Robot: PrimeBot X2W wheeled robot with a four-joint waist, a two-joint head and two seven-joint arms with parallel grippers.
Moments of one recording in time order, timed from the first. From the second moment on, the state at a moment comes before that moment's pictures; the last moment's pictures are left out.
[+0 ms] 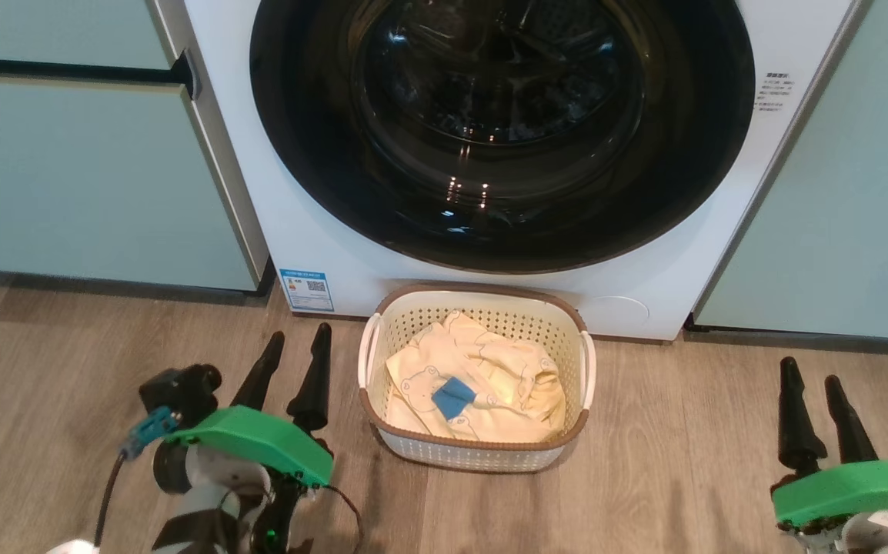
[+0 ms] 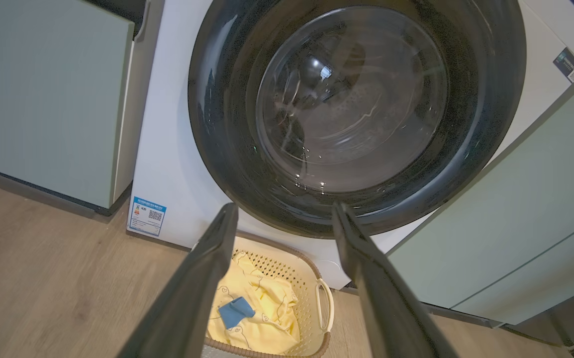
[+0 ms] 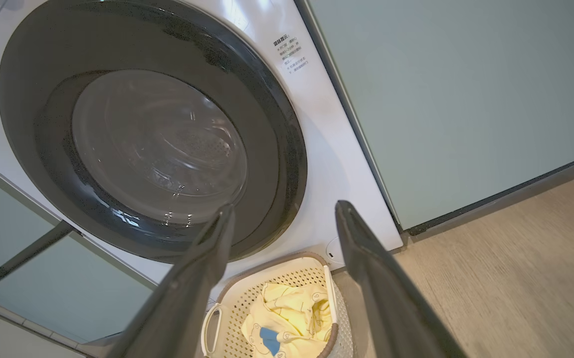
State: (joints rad) left arm -0.11 0.02 -0.06 0.23 -0.54 -0.08 -0.14; right arm -0.03 -0.02 0.00 0.22 0.59 0.13 -0.14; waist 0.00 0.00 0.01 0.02
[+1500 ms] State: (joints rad) left arm -0.19 0.03 -0.10 0.24 -0.13 -0.06 -0.25; right arm -0.05 -0.03 0.01 0.24 0.14 0.13 -0.25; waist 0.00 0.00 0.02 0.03
